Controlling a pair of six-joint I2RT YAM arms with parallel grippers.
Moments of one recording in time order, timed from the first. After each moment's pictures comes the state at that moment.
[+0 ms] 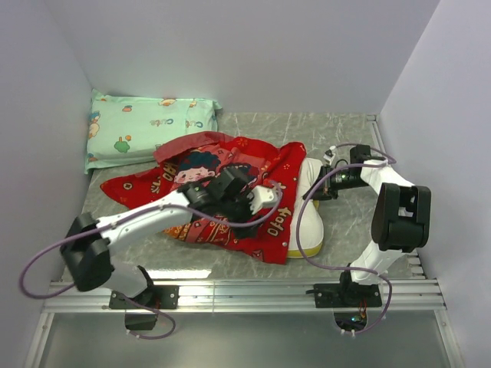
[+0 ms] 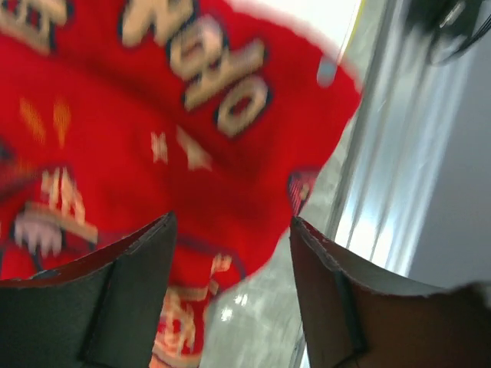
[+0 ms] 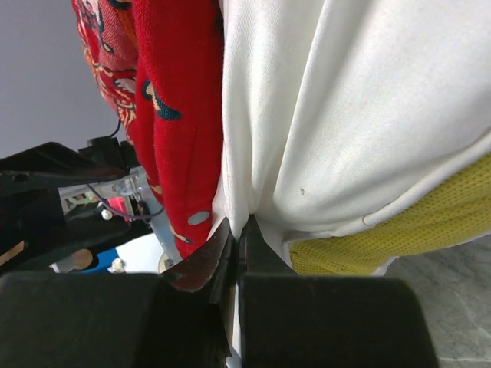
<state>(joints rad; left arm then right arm) -0.92 1.47 1.15 -0.55 0.39 0.21 -0.12 1.69 1.07 -0.80 -1.00 -0.02</state>
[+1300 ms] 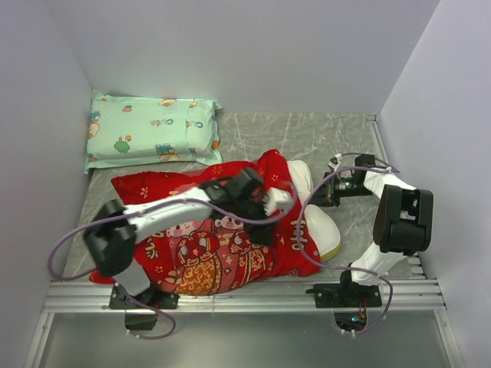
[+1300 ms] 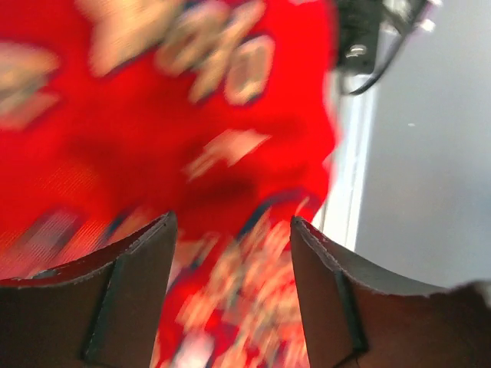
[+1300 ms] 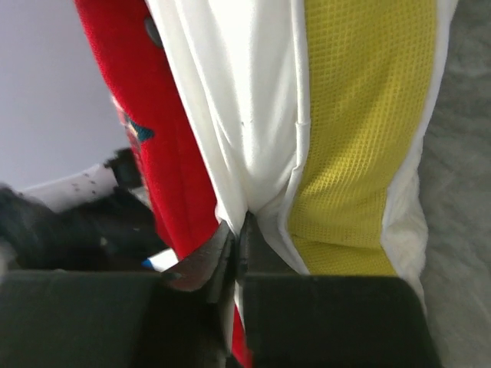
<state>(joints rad) -1.01 1.67 1.23 -0.43 0.59 0.12 -0.18 1.67 0.94 -0.68 -1.07 0.05</state>
